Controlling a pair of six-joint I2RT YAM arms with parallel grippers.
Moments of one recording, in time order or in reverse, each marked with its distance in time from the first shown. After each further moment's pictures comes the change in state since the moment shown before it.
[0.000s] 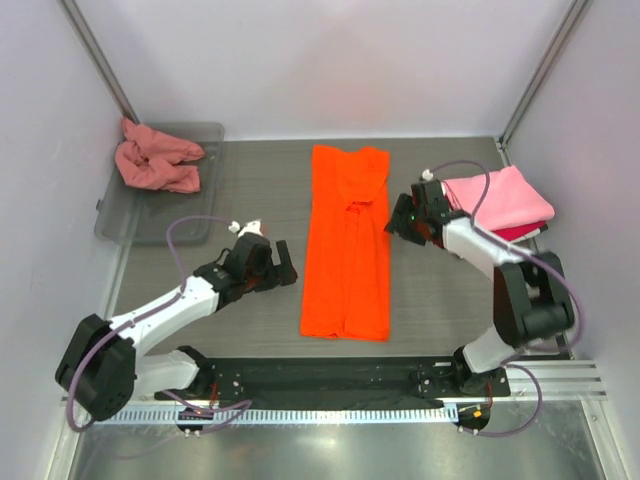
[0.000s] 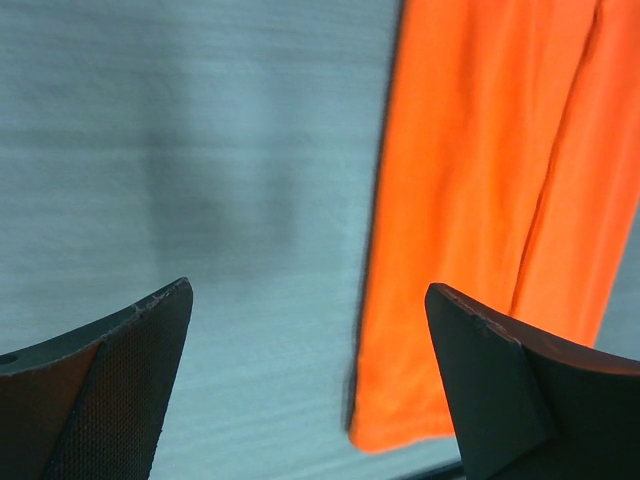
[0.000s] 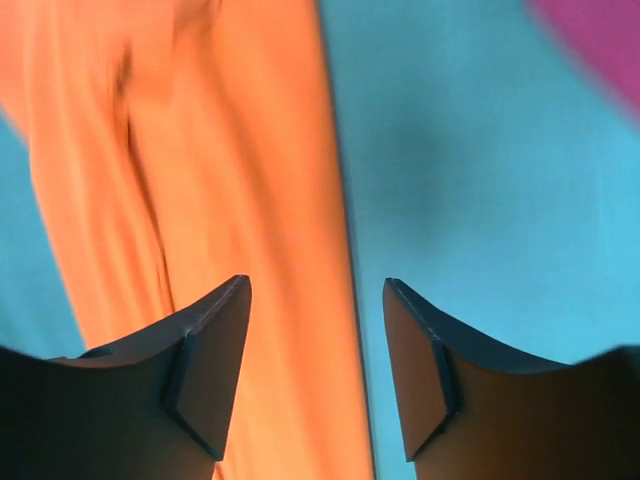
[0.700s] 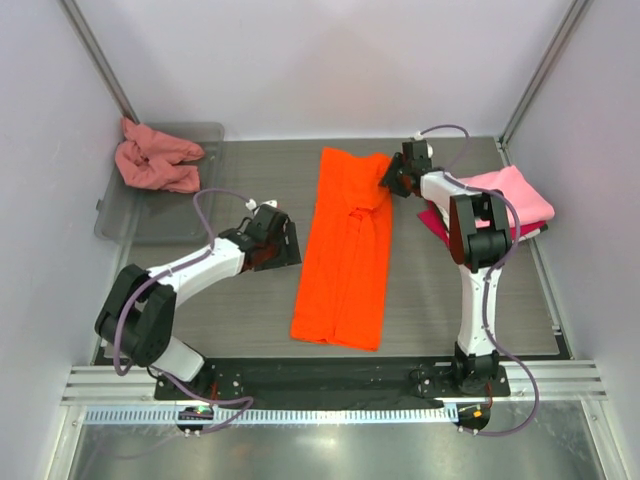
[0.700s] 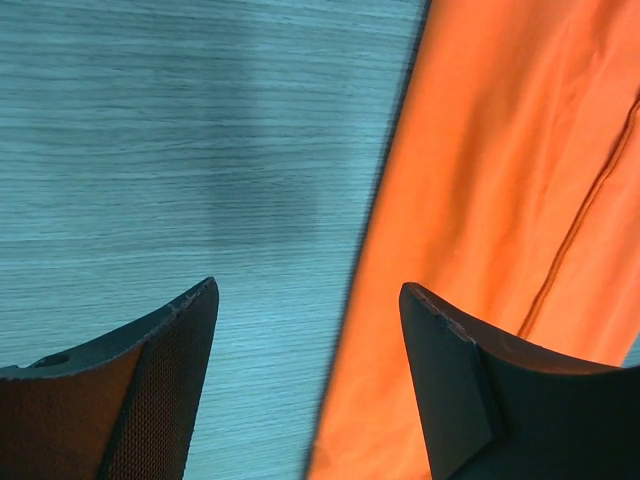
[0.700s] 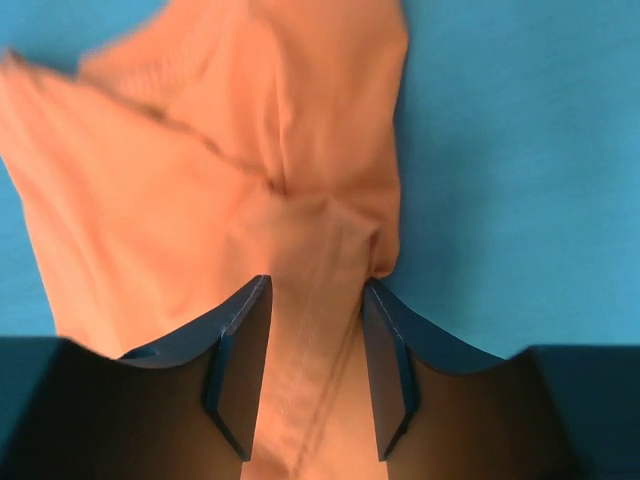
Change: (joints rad) left arm 0.026 0.299 0.256 -0.085 0.012 0.051; right arm -0.066 0.536 0.533 0.097 -0.035 0.011
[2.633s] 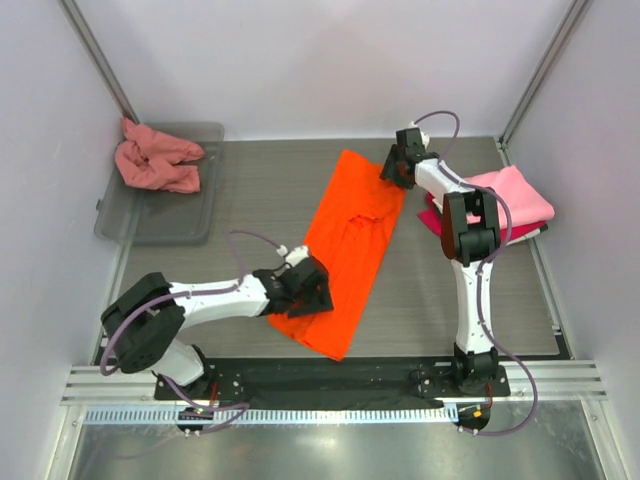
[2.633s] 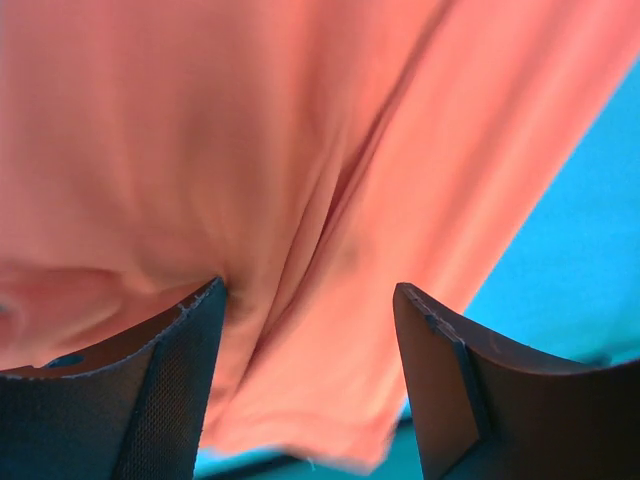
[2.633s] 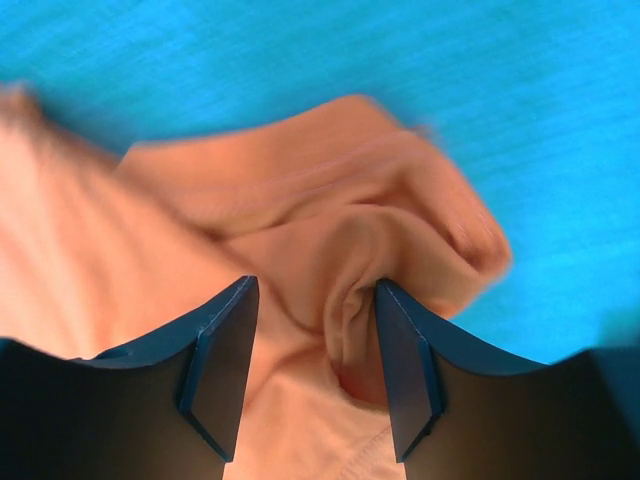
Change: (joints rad) left arm -0.357 -0.037 -0.175 0.087 -0.076 -0.395; right arm 0.016 0.130 0.279 -0.230 0.151 -0.109
